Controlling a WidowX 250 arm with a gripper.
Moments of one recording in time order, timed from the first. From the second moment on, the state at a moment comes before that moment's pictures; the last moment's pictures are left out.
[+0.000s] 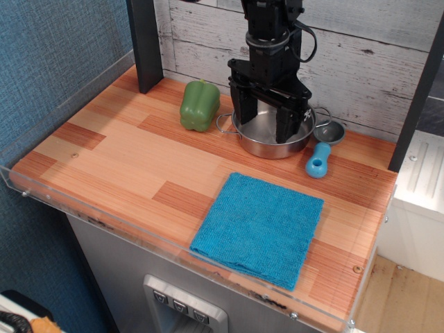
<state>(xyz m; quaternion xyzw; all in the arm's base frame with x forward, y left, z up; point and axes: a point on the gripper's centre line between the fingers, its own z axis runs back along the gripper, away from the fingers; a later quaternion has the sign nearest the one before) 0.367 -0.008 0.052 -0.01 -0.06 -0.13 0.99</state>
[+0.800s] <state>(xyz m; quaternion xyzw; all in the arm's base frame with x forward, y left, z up) 0.372 -0.019 0.026 0.00 -0.03 -0.15 0.99</state>
